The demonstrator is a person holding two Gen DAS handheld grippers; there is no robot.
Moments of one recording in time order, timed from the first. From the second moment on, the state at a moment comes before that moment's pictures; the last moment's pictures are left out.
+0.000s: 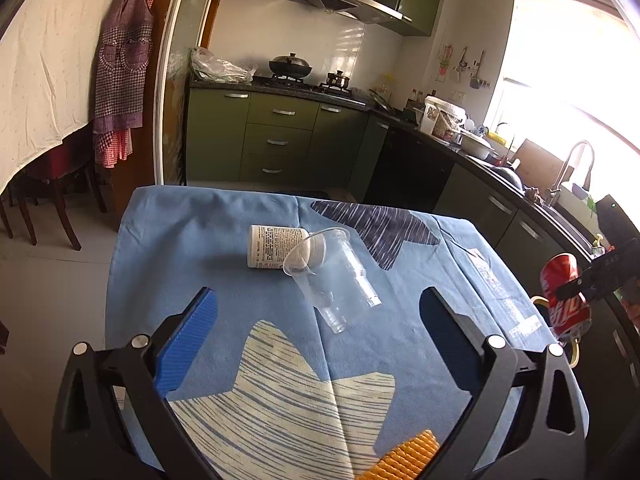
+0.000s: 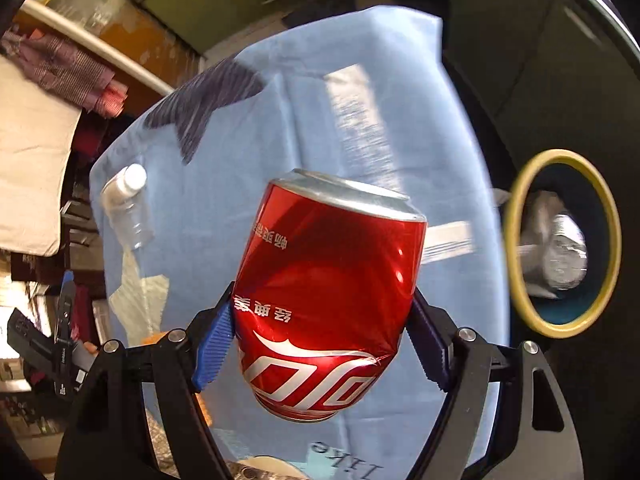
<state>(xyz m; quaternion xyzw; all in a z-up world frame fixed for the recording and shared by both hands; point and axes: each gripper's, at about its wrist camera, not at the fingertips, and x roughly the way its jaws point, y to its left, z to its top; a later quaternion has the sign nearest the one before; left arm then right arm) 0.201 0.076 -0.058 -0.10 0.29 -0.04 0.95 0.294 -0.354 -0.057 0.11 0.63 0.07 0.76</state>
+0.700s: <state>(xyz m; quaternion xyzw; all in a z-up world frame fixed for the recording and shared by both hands) 0.207 0.053 -0.066 -0.04 0.30 -0.04 0.95 0.332 -0.584 -0.137 0.21 0.63 -0.12 0.74</state>
